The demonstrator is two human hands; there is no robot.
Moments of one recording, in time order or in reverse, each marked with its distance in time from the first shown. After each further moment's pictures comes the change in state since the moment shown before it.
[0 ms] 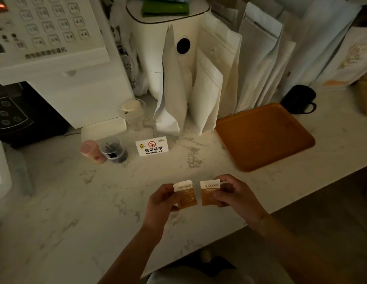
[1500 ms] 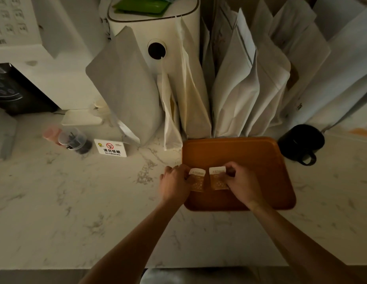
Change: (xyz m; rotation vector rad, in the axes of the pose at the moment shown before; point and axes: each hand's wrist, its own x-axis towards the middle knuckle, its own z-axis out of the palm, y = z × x) left_hand 0.132 0.029 0.236 0.962 0.463 0.110; right_hand 0.182 -0.009 -0.215 -0.705 -0.034 -0.237
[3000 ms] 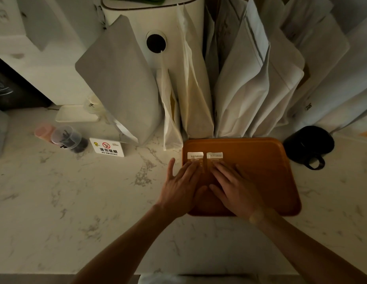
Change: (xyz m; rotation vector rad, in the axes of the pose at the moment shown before) left_hand 0.000 -0.011 0.001 0.494 -0.117 0.579; right_hand -0.006 0.006 0.010 -0.633 -0.101 -0.489
